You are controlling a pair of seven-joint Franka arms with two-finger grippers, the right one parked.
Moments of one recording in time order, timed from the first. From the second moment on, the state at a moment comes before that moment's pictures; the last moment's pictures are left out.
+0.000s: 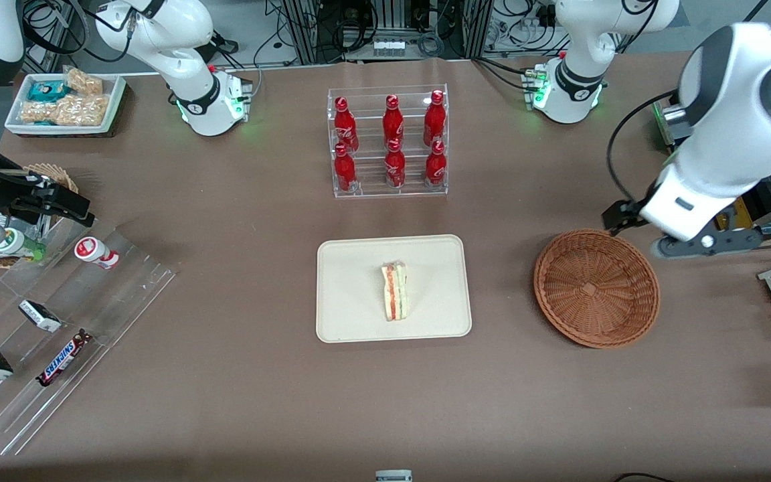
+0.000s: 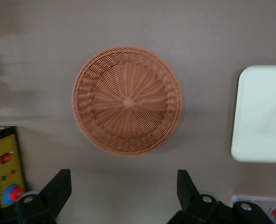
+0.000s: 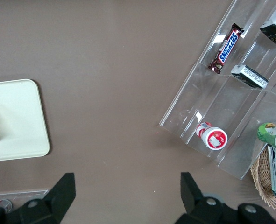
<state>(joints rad) -0.13 0.06 -0.05 -1.64 0.09 1.63 -0.20</state>
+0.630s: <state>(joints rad) -0.10 -0.04 0.05 -1.57 -0.01 1.51 0.05</state>
